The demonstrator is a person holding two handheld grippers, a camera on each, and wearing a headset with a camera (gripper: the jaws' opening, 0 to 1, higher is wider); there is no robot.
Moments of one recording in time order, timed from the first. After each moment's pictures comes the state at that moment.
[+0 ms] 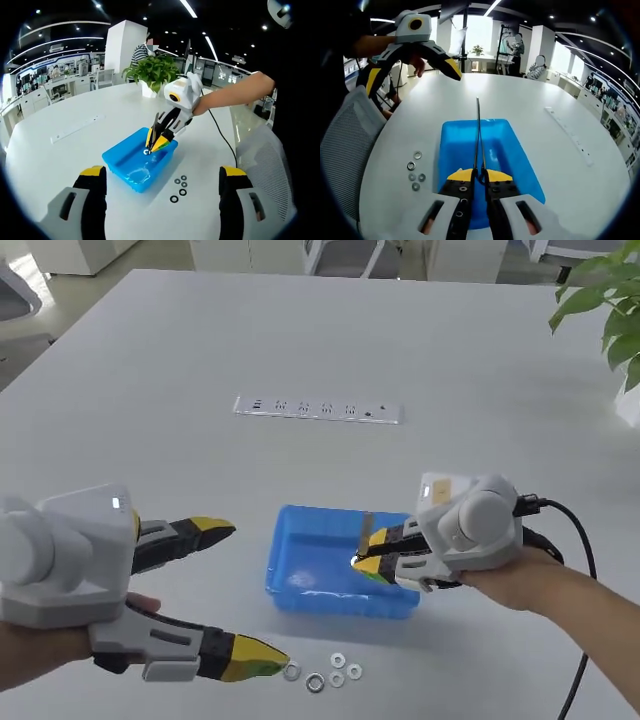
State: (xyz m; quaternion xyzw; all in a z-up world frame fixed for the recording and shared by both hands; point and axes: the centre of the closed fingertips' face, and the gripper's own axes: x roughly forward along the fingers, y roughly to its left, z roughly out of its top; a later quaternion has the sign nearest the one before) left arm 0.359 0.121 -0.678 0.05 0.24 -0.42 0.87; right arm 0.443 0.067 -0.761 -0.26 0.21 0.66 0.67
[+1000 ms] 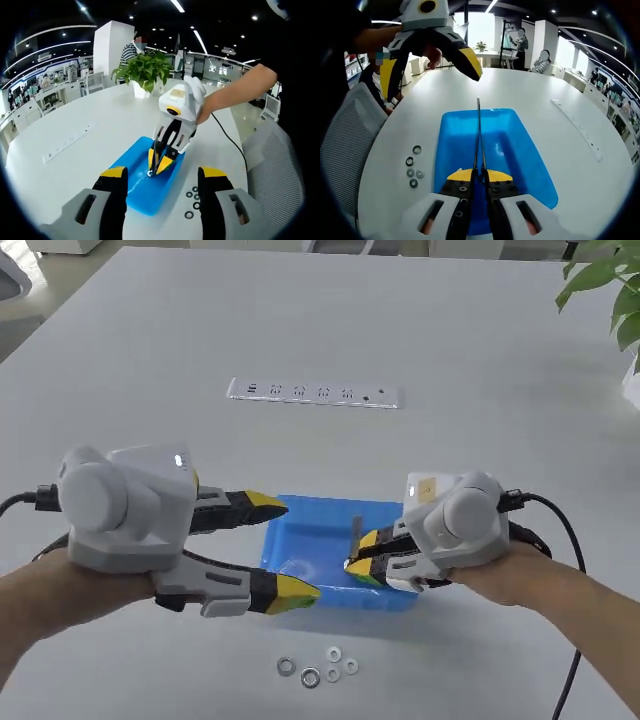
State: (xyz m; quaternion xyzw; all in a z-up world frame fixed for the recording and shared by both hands) left arm 0.404 0.085 -0.684 0.10 0.23 -0.46 0.85; right arm 0.439 0.070 -0.779 -0.26 0.23 0.67 0.66
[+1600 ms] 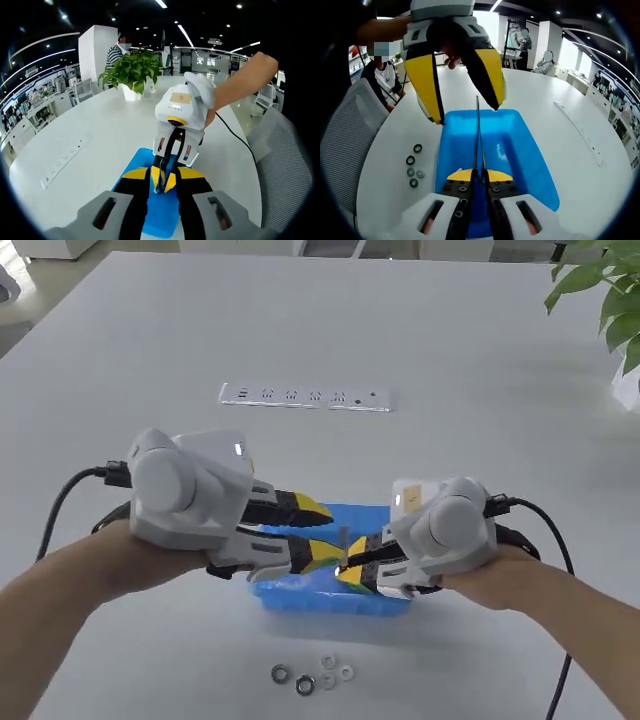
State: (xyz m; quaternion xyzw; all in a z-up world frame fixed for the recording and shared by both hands) left arm 0.434 0.056 -0.691 0.15 0.21 -0.50 0.83; right arm 0.436 0.073 -0.782 -0.27 0.22 0.68 0.65
